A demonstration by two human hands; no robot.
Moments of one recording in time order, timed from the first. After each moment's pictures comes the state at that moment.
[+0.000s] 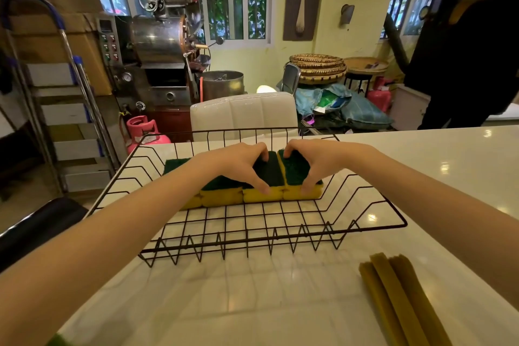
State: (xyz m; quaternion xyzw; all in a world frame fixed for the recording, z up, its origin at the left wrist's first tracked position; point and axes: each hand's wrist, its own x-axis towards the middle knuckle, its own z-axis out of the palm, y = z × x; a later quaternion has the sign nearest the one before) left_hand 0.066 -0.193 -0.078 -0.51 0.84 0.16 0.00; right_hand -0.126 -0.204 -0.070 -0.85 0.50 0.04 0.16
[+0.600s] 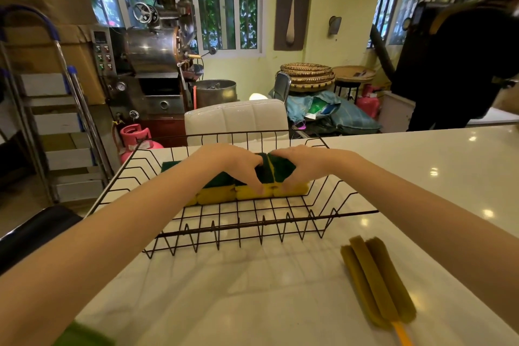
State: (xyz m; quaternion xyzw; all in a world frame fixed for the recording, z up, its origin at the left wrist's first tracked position) left_hand 0.041 -0.166 -0.056 -0.53 0.82 0.12 0.15; right_hand -0.119 -0.181 -0.073 -0.85 0.50 0.02 0.15
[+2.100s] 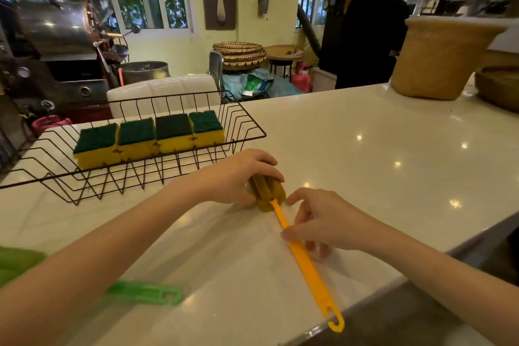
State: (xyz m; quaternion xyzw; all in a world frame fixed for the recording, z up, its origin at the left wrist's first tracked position) left_hand -0.050 -0.003 -0.098 -0.27 0.96 0.11 -0.05; right_hand -0.205 0.103 -0.111 -0.62 0.67 -0.17 0.37
